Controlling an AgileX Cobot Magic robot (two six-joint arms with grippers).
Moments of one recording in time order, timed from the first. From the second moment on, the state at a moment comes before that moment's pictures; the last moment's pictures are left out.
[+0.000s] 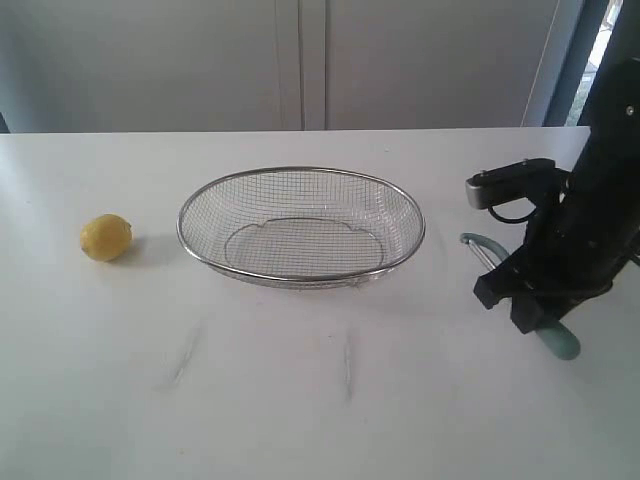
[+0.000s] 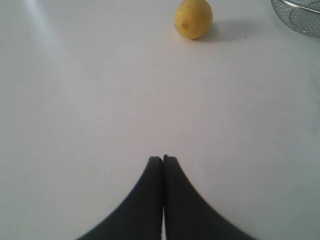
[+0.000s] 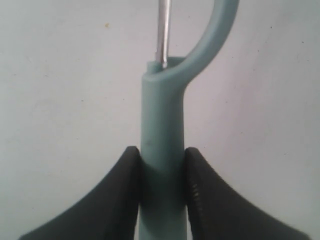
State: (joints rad) left arm -0.04 0.00 0.02 -0.04 0.50 0.08; right arm 0.22 1.63 -1.06 0.05 0.98 -0.21
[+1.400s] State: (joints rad) left arm -0.04 0.00 0.02 -0.04 0.50 0.08; right arm 0.22 1.63 -1.06 0.10 1.00 -0.16
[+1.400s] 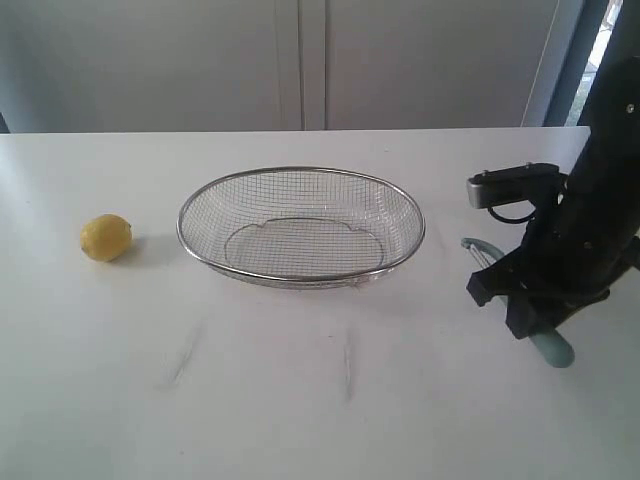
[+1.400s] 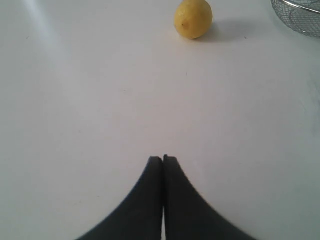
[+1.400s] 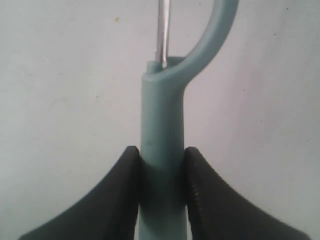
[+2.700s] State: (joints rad) left arm -0.04 0.00 0.02 -0.04 0.50 0.08; right arm 0.22 1.63 -1.06 0.10 0.99 -0.13
